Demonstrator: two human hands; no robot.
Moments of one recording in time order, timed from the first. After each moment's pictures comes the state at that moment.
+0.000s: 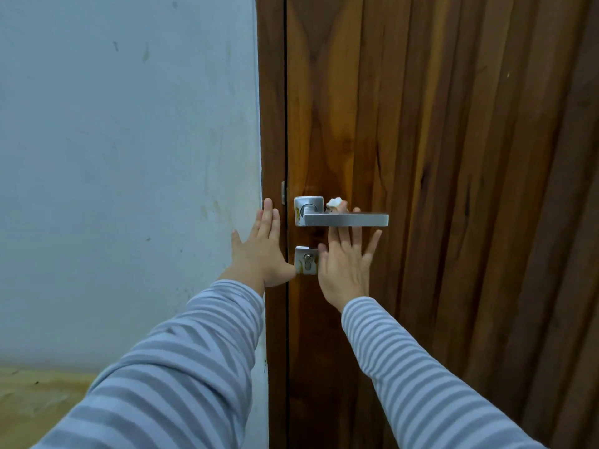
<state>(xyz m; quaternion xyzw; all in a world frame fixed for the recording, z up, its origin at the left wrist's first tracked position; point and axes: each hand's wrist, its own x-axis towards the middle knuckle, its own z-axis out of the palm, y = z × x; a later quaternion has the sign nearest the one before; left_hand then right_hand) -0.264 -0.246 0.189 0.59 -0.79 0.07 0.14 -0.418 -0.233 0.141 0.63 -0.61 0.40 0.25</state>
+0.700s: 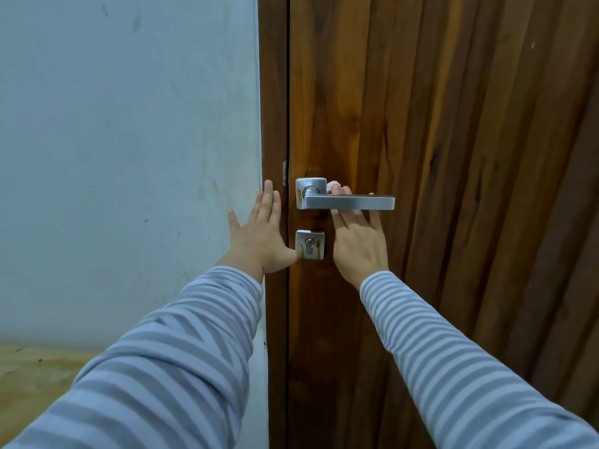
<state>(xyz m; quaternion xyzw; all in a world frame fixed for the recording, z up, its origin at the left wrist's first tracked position) -0.264 -0.250 0.182 0.60 -0.78 0.10 0.15 -0.446 -0.242 0.152 0.67 -0.57 0.27 0.40</state>
